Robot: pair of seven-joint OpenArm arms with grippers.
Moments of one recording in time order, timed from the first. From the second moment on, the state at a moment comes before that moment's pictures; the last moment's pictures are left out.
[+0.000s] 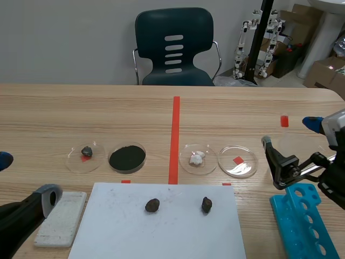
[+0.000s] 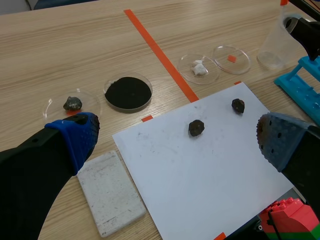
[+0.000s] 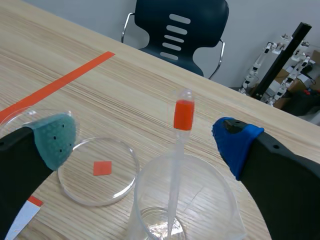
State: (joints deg) left arm 58.0 -29.3 -17.5 120.2 -27.5 -30.5 -7.1; right arm -15.5 30.2 -5.9 74.8 7.3 11.2 35.0
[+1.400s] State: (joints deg) left arm 58.0 -29.3 -17.5 120.2 -27.5 -30.5 -7.1; right arm -29.8 30.2 0.0 90.9 10.2 11.4 33.7
